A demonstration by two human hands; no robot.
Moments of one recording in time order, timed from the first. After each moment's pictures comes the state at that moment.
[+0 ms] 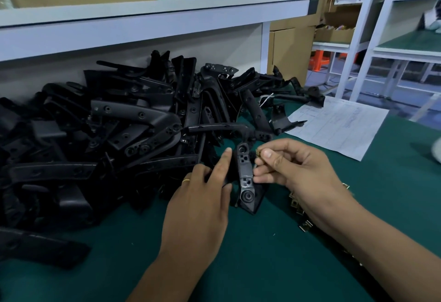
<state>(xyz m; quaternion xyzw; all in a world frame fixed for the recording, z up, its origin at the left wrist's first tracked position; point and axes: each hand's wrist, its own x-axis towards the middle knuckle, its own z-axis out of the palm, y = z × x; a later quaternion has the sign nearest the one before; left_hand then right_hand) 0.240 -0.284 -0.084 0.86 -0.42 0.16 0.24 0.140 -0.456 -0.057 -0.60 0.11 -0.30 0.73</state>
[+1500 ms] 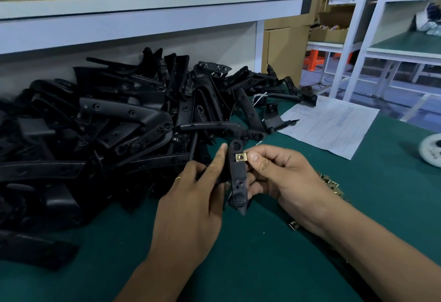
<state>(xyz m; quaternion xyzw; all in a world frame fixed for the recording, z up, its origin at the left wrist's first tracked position) 0.233 -0.278 -0.074 0.83 -0.45 0.12 0.30 0.136 -0.449 -0.053 -0.60 0.04 -0.20 0.77</state>
